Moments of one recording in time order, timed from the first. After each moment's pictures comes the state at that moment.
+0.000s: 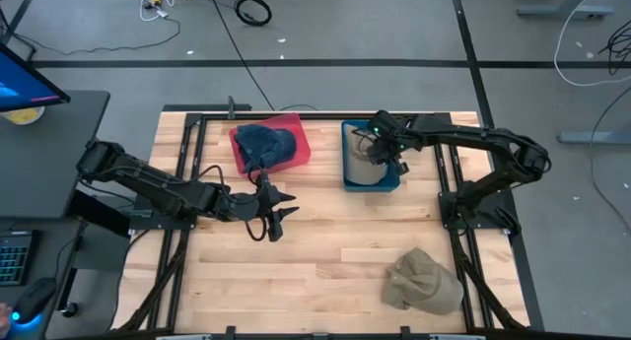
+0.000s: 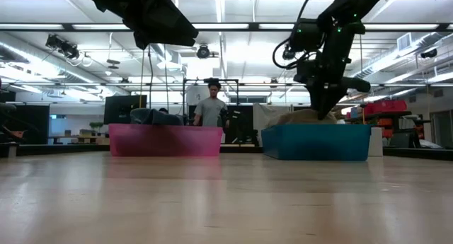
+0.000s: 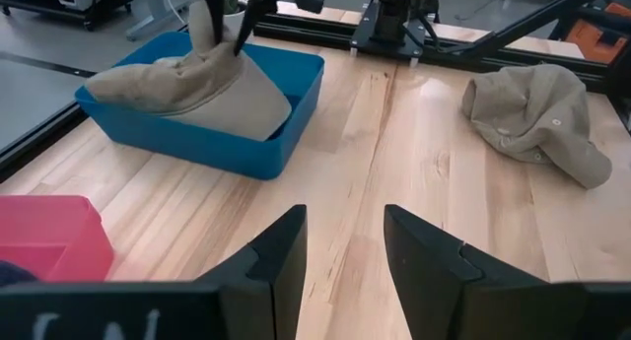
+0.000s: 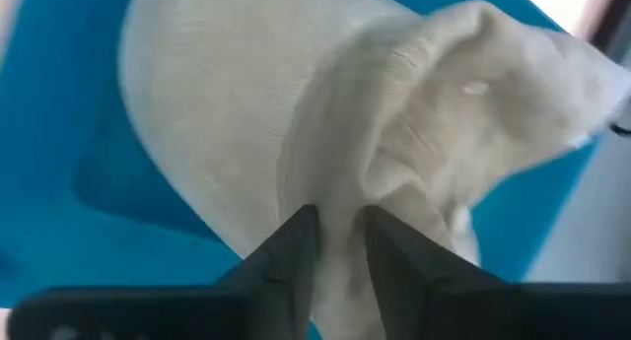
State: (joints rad) left arm -0.29 1.28 0.75 0.07 -0.52 -0.30; right arm -0.51 1.45 0.99 -0.77 0.08 -0.98
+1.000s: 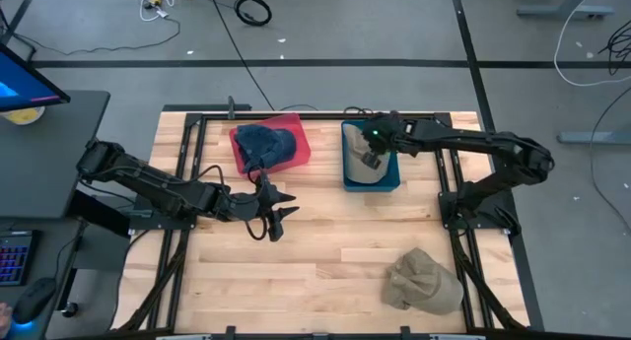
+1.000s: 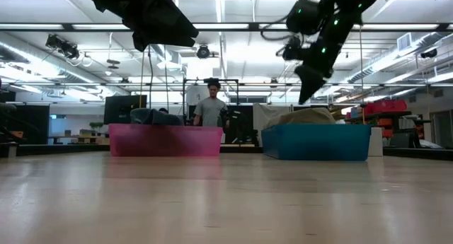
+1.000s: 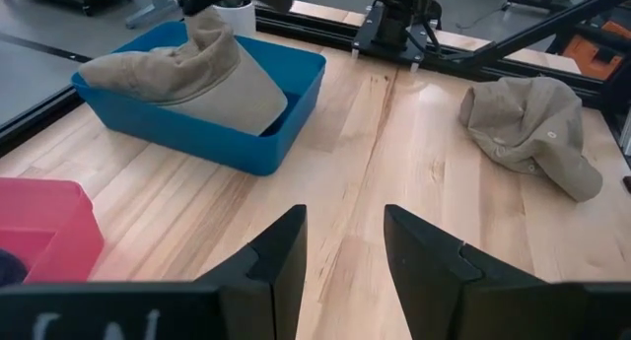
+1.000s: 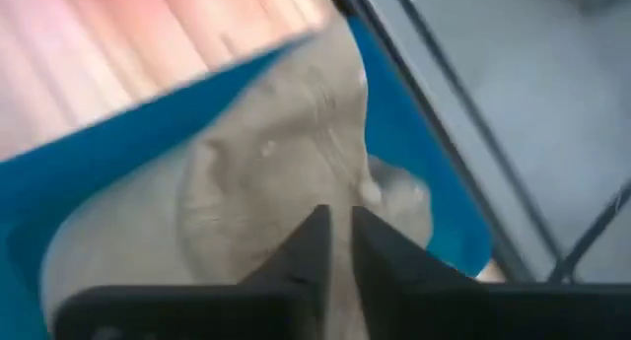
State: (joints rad) left arm -0.29 1.28 0.75 0.07 -0.52 -0.36; right arm -0.42 1.41 0.99 -0.60 0.35 -0.05
